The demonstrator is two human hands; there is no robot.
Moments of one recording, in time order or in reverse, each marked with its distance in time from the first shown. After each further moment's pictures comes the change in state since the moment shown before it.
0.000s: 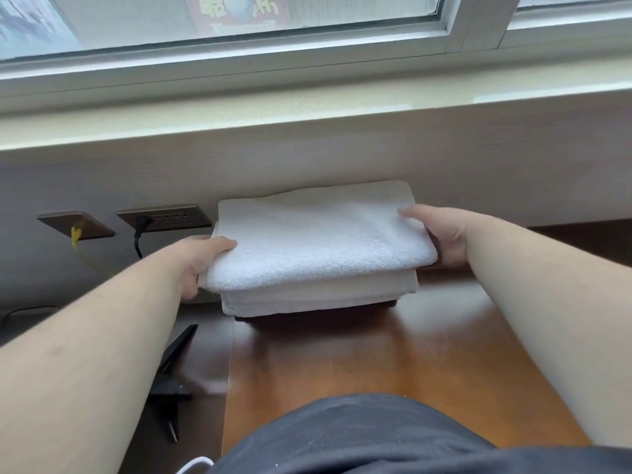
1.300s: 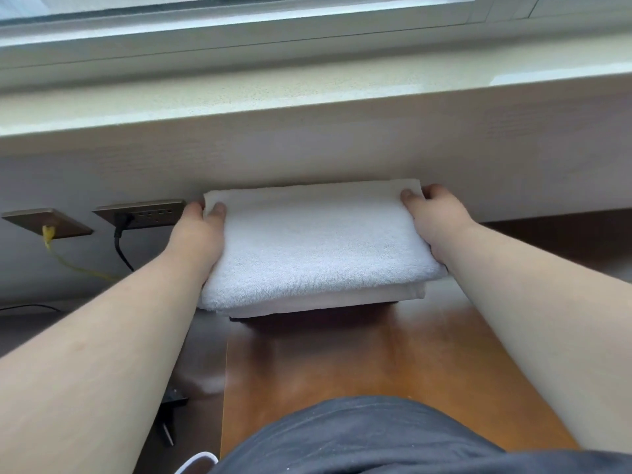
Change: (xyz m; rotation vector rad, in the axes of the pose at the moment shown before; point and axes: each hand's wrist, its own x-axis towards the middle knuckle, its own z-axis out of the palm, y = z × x) left_hand 0.027 0.015 0.026 0.233 0.322 0.367; right_hand 0.040 0.005 0.018 -0.207 0.473 -0.371
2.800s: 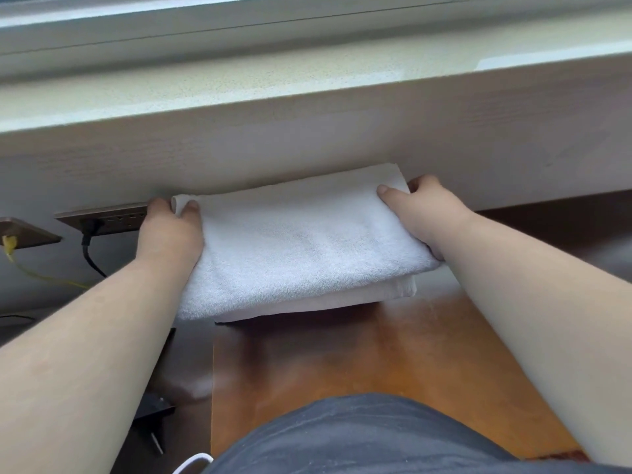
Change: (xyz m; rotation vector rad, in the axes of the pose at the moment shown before) left_hand 0.008 0.006 0.005 0.139 0.143 0.034; right_hand -0.005 -0.012 -0.010 -0.259 -0.039 0.043
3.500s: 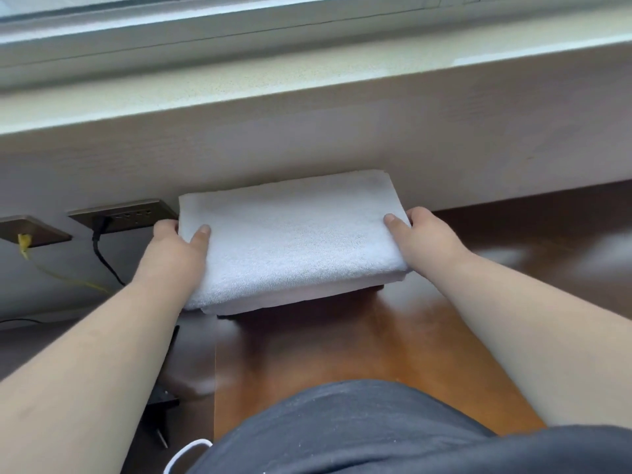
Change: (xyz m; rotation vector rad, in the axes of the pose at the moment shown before) left_hand -0.036 -0.029 -0.011 0.229 -0.099 0.003; right_hand -0.042 0.051 0.007 -0.158 0.023 -0.059
